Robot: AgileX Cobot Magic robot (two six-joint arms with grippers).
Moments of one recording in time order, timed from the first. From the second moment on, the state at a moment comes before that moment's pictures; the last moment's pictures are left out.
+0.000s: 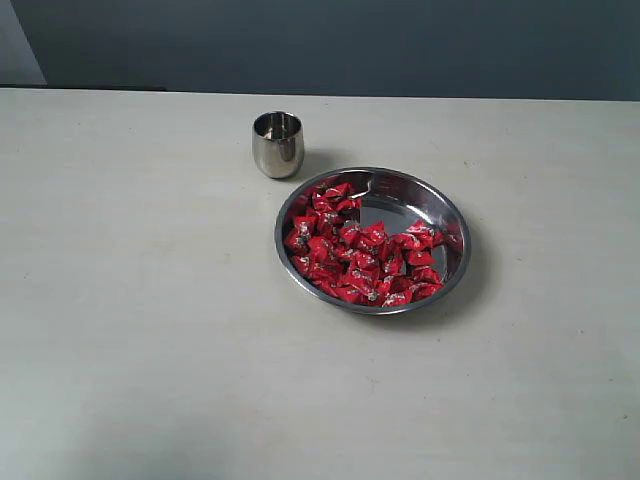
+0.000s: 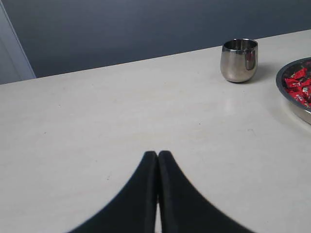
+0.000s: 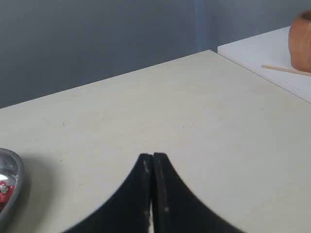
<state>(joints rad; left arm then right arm) -0.06 0.00 0.00 0.14 0.31 -0.05 -0.32 0.01 0.00 0.21 0.33 -0.01</state>
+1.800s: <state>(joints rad) -0.06 0.00 0.00 0.14 0.31 -0.05 0.05 1.76 -1.47 -1.74 -0.42 1.91</state>
